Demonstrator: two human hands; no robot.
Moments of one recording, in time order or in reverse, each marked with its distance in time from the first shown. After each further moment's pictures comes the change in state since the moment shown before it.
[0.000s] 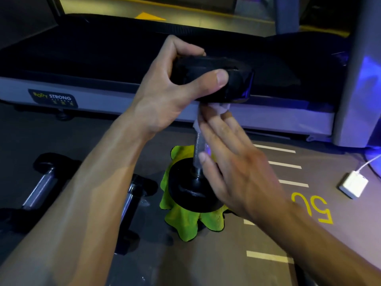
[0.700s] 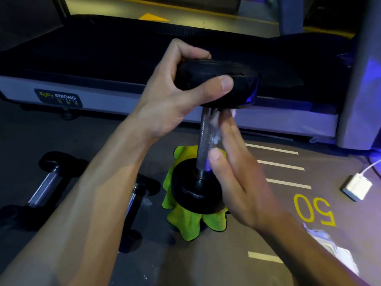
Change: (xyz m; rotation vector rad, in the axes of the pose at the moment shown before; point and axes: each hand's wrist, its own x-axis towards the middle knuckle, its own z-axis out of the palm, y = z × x) left_hand -0.005 -0.003 0.000 -0.066 0.010 0.039; right_hand -0.011 -0.007 0.007 0.751 -0.004 0.277
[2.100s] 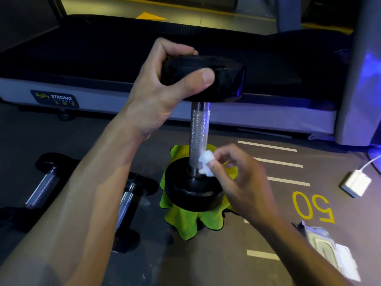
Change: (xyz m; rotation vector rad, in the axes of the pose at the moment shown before) left_hand 0.002 -0.007 -0.001 -0.013 0.049 -0.009; right_hand -0.019 0.046 0.005 0.028 0.171 0.161
